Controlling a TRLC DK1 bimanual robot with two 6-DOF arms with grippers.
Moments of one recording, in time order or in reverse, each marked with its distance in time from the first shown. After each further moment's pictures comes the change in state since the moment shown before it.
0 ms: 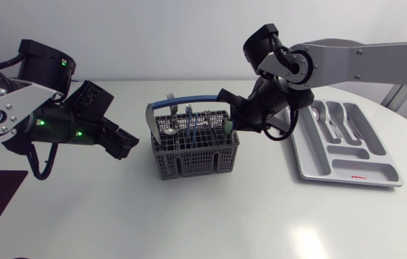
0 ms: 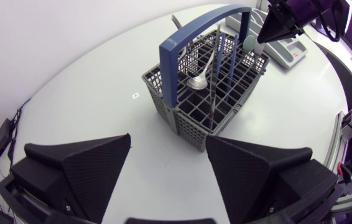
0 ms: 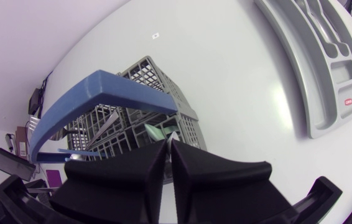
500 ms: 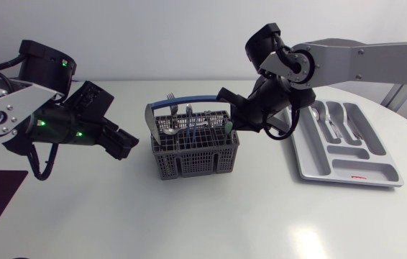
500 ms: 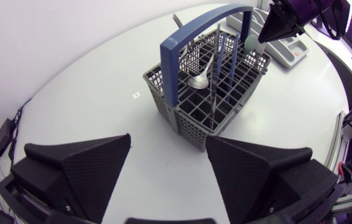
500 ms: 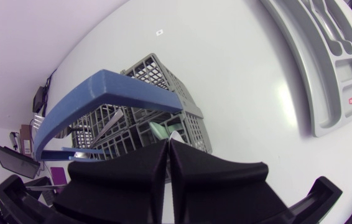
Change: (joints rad) left arm -0.003 0.000 -0.004 0.003 -0.009 0.000; right arm -0.007 -0.003 -0.002 0.004 -0.048 0.000
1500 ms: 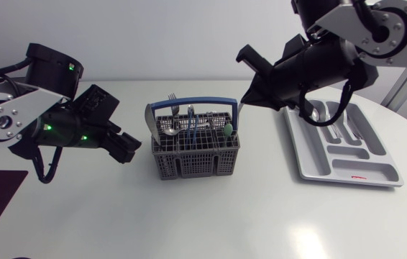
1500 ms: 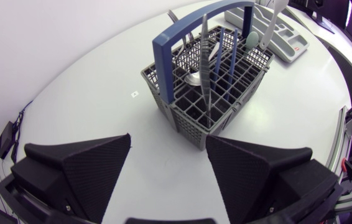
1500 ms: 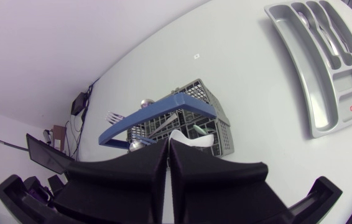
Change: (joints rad) left arm -0.041 0.001 -0.010 0.007 -0.044 -0.001; right arm -0.022 -0.277 -0.040 0.003 -0.096 0.004
